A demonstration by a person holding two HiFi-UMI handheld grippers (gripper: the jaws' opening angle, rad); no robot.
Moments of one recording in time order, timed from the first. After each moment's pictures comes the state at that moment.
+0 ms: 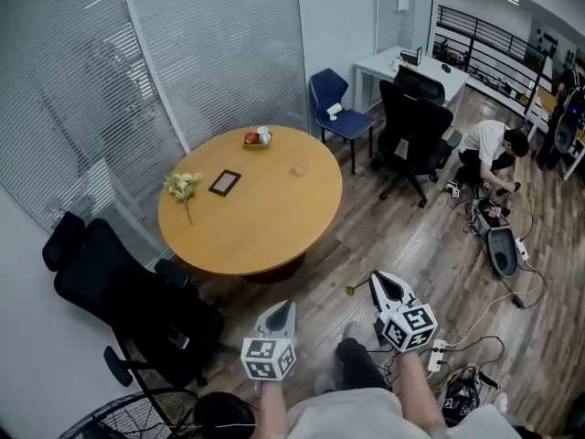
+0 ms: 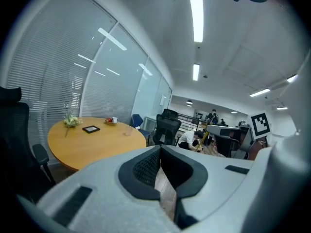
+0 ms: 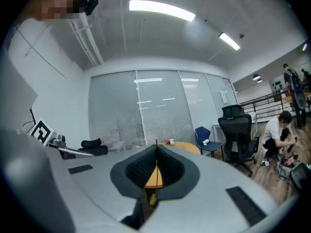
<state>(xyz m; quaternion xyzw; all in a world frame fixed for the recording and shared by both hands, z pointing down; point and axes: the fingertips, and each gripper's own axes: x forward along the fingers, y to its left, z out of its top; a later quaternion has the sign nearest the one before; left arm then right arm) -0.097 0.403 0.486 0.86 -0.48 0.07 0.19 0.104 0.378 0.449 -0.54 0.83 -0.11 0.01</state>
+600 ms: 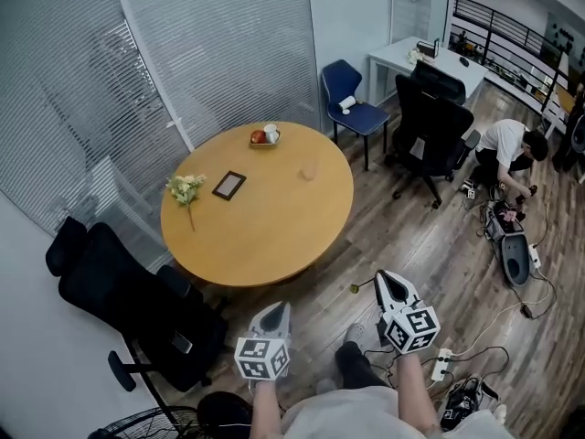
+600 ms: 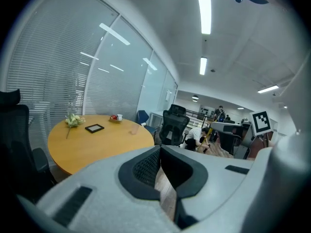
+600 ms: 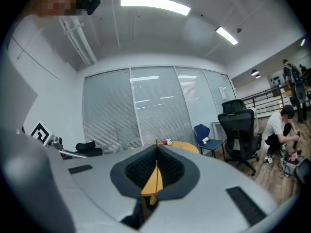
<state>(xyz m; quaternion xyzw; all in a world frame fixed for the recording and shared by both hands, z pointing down) -0.105 0.314 0.501 0.84 -0.50 0.10 0.20 0.123 0.279 0.463 -0.55 0.83 -0.13 0.02</state>
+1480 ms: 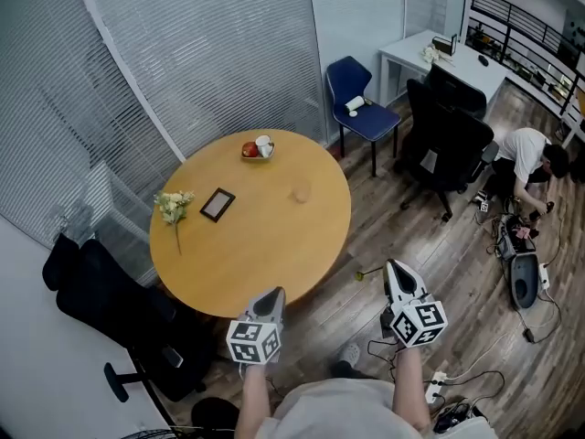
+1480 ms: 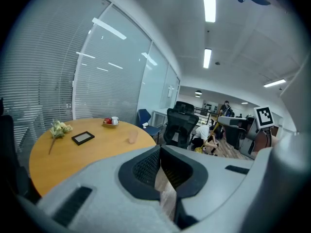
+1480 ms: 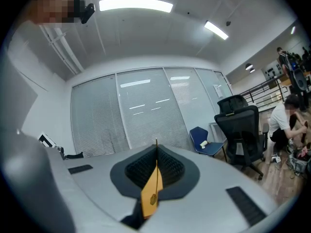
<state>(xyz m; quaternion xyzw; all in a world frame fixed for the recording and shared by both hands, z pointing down) -0.033 0.122 0.507 0.83 -0.51 0.13 0.20 0.227 0.093 0.460 -0.55 0.82 -0.15 0.06</state>
